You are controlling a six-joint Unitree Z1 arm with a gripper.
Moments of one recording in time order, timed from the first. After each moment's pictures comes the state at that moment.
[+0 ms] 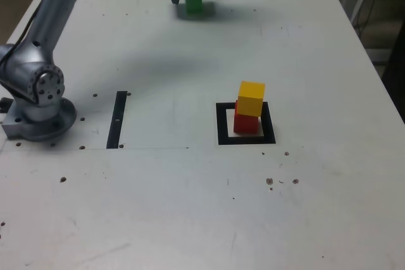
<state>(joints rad) 0.92 2.42 -2.21 1.47 0.21 0.79</state>
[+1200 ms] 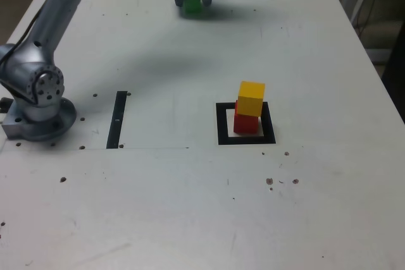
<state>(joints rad) 0.90 2.45 -2.25 1.48 0.23 0.79</state>
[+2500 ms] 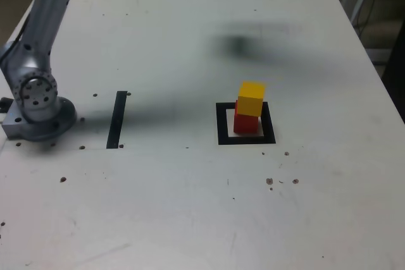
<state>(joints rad) 0.54 2.14 -2.21 1.62 0.19 0.70</state>
